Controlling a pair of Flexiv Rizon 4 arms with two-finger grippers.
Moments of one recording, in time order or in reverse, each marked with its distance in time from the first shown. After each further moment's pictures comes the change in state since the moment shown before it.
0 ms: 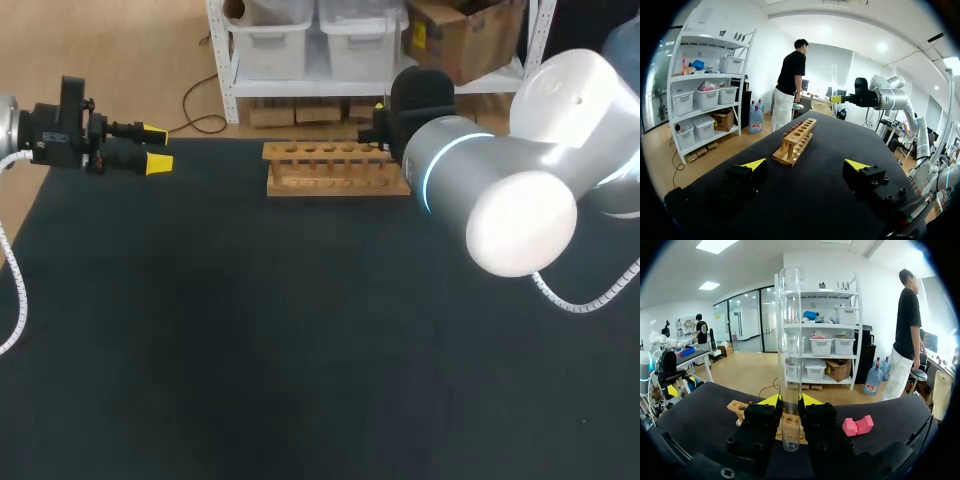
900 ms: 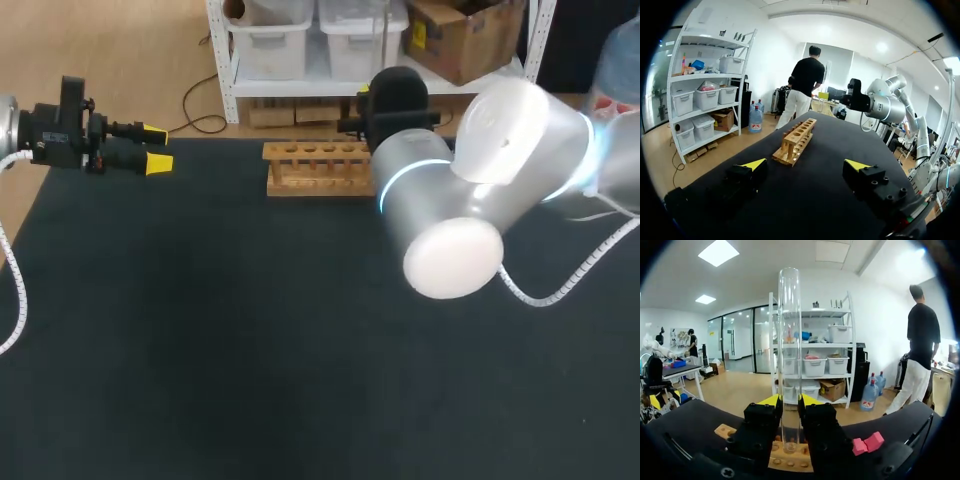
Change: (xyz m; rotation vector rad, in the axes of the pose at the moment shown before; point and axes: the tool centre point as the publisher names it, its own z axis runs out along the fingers) left arm 0.000 0.000 0.000 0.000 0.000 0.000; right arm -0.018 0.007 0.048 0.079 -0.205 -0.003
